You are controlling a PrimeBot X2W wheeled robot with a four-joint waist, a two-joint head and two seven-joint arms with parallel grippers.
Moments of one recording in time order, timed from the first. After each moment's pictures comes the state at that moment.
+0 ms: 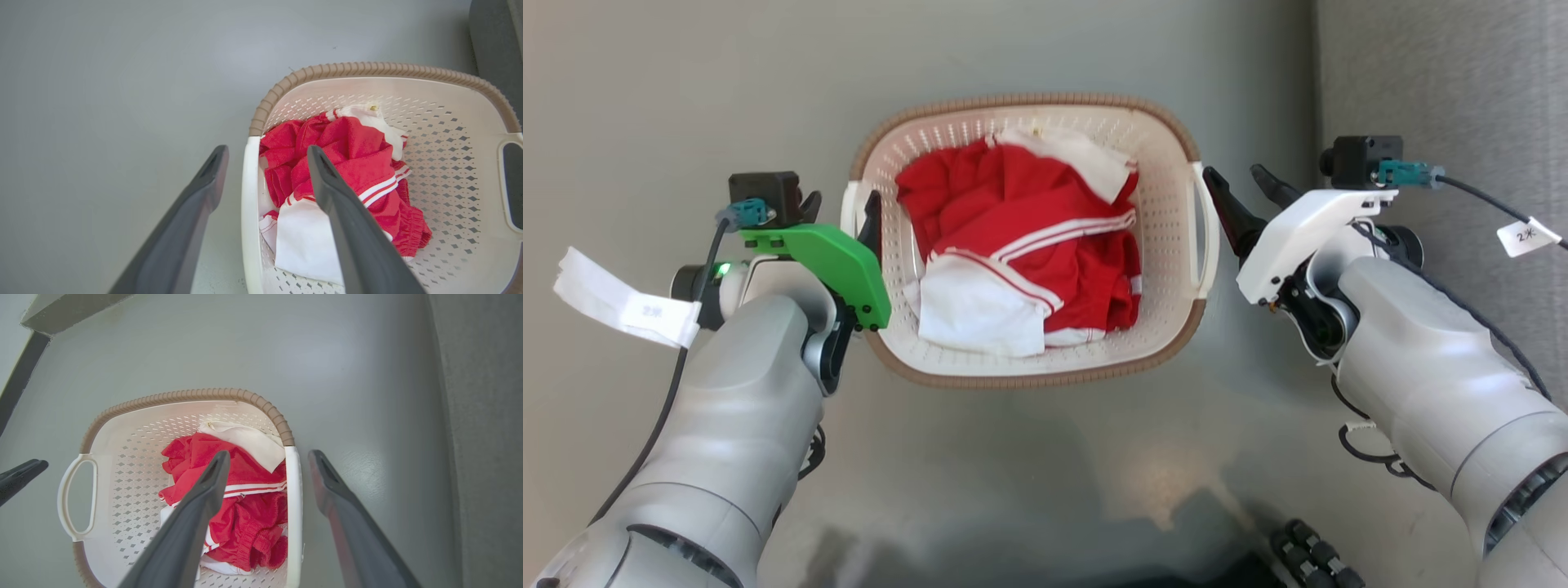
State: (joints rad) left arm -0.94 0.02 -0.84 1.20 -0.93 -0.05 -0.25; right arm -0.90 -0.16 1.04 1.07 1.16 0.12 -0.25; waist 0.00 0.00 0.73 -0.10
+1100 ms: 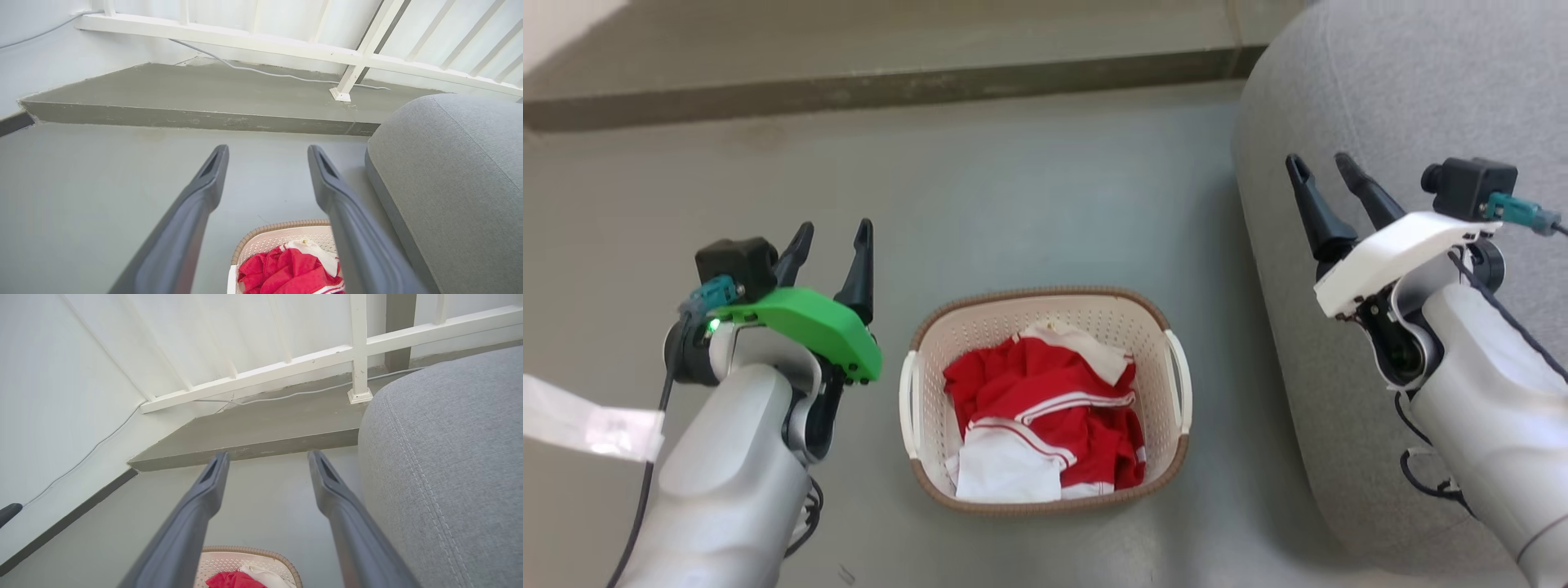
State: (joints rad) left arm -0.64 0.11 -0.53 0.74 -0.72 -0.03 -0.25; right arm -0.66 -0.29 0.60 0.73 0.84 0.12 -0.25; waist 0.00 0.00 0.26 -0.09
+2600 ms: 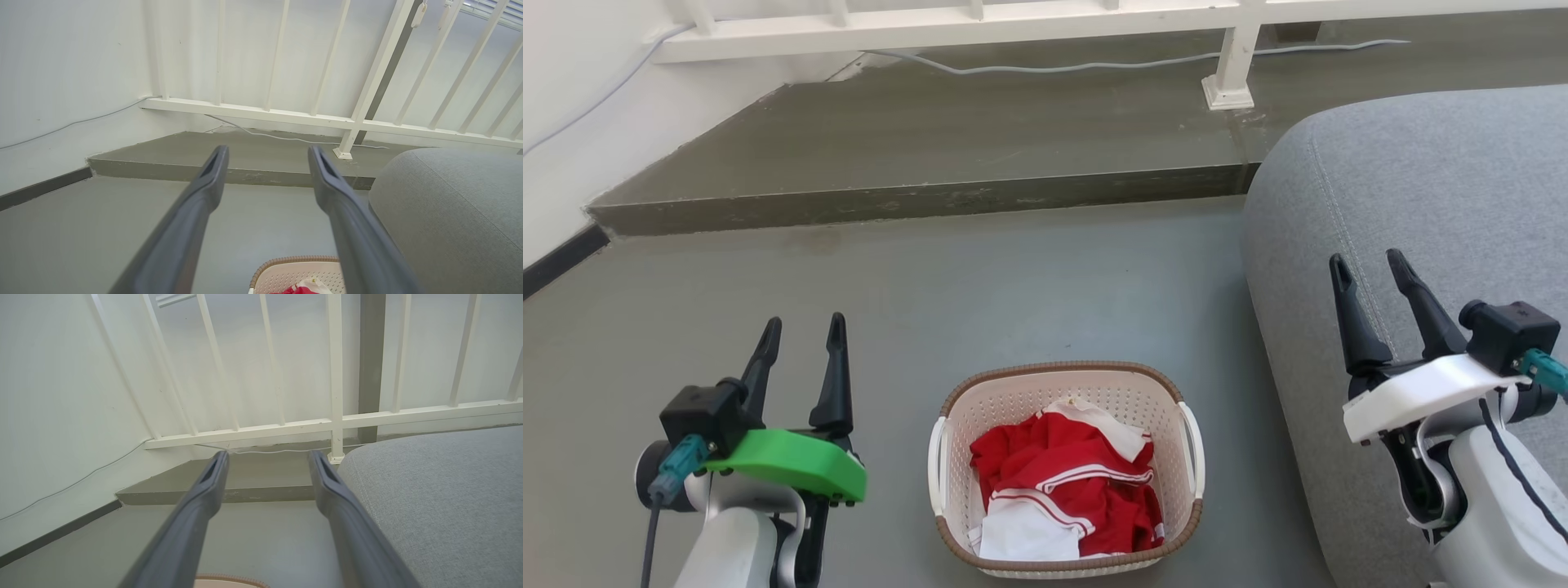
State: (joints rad) left arm -0.17 0.09 -0.23 0.25 -0.44 -0.02 -0.25; right arm -0.18 -0.24 0.24 0.26 0.43 0.04 -0.25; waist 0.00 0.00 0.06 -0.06
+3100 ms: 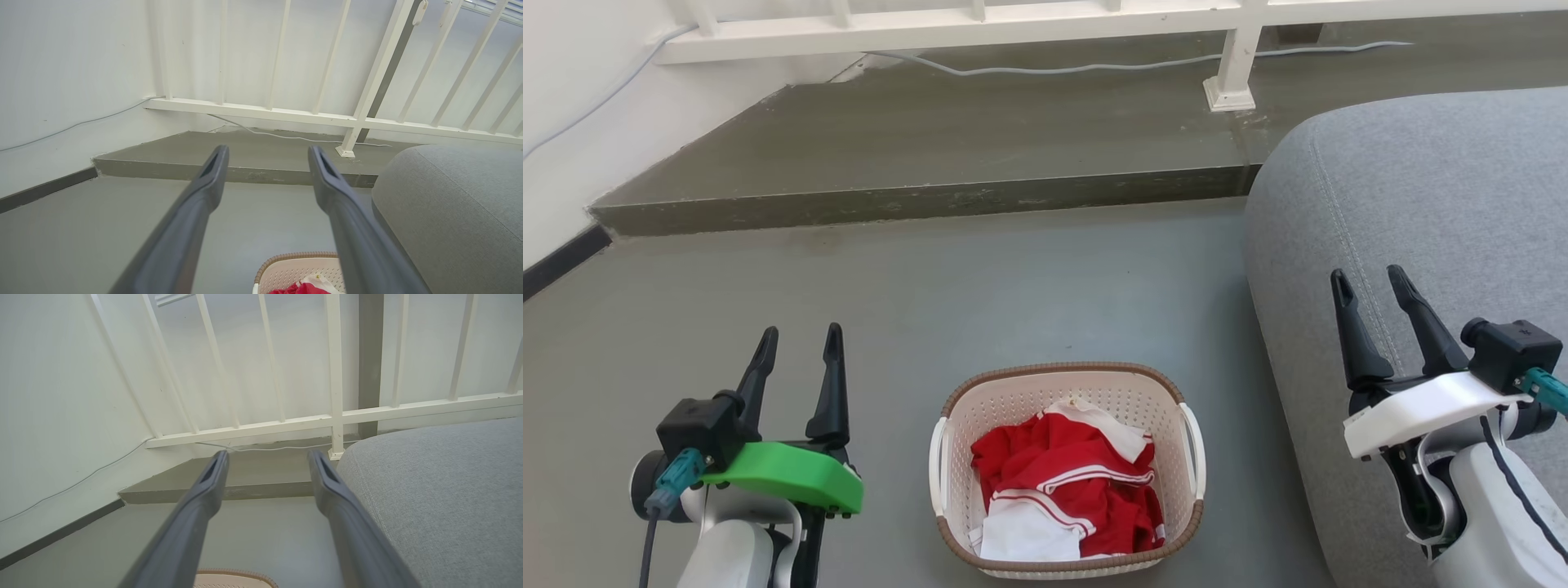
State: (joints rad) left arm -0.14 0.08 -0.19 0.23 -0.39 -0.04 -0.25; right arm -0.13 -0.21 0.19 0.24 0.40 0.06 -0.25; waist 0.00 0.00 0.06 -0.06
